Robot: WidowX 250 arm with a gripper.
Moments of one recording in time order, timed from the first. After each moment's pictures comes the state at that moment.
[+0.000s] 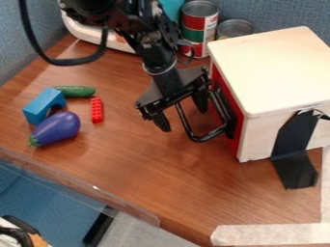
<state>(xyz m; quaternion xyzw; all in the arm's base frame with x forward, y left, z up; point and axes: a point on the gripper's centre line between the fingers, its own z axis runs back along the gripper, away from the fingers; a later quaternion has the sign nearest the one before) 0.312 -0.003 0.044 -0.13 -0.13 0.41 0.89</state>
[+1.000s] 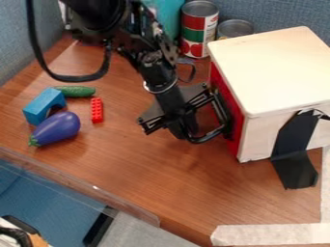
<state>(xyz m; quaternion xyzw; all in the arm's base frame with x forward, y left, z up) 0.288 -0.005 0.024 -0.13 -0.09 0.41 0.90</state>
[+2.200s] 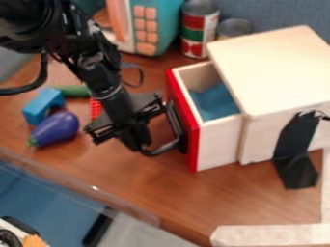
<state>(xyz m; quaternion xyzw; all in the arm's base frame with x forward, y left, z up) 0.234 0.036 0.029 -0.11 -0.04 0.40 0.91</state>
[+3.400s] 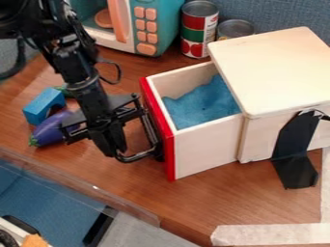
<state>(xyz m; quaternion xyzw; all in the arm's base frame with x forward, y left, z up) 0.219 0.049 0.046 -0.11 0.01 0.39 0.92</state>
